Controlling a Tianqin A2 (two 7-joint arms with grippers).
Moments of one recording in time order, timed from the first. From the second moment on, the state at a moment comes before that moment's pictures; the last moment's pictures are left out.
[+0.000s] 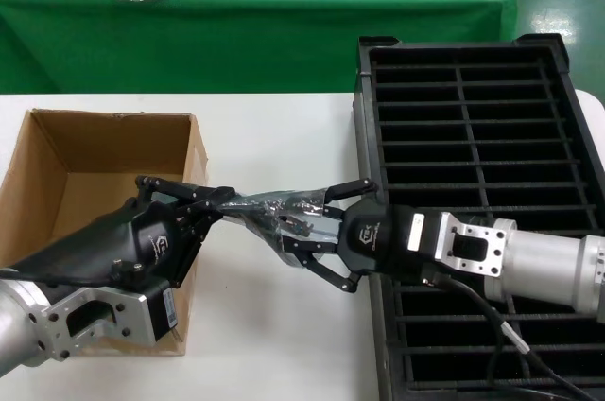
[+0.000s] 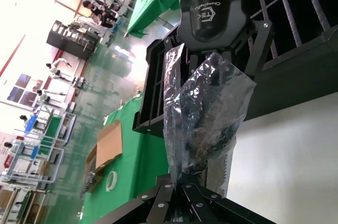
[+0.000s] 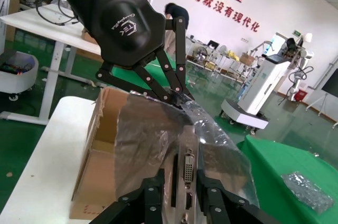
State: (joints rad) left arm -0.20 -0.70 1.69 -2.01 -1.05 0.66 0.04; right arm 0.68 0.42 -2.00 1.27 1.75 -0.93 -0.32
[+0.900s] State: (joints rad) left arm -0.20 -0.70 1.69 -2.01 -1.05 0.66 0.04; right arm 0.62 0.52 -1.96 1.46 1.73 -0.88 -0.19
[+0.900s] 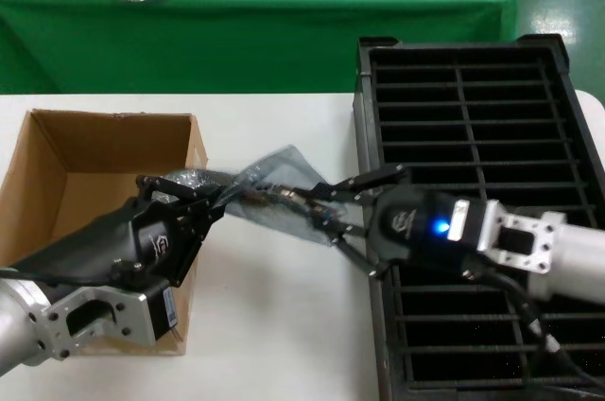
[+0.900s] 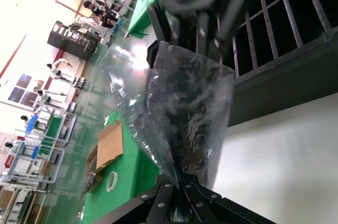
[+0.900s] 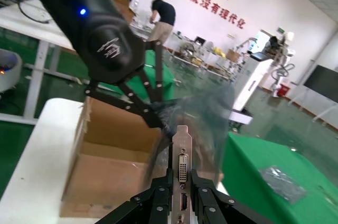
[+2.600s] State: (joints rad) left arm -0.20 -0.70 1.69 -2.01 -1.05 0.66 0.04; right arm 0.73 0.98 -1.85 2.06 1.16 -1.16 0.69
